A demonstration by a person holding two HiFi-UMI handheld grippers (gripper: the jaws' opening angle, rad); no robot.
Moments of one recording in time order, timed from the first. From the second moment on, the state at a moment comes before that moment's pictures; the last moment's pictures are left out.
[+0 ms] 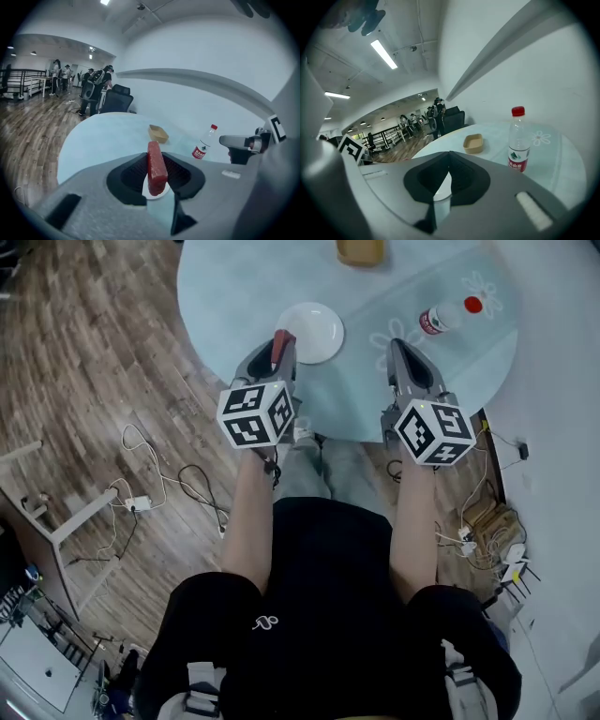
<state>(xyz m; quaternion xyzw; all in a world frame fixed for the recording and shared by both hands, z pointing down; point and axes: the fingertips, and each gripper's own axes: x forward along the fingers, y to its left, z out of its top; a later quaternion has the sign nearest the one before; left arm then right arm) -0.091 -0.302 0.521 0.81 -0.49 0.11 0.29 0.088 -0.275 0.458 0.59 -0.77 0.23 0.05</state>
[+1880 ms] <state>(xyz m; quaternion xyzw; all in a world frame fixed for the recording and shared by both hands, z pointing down) -0.103 -0.368 0.260 0.82 -0.56 -0.07 0.08 0.037 -0.360 0.299 0.51 -0.85 0.10 -0.05</state>
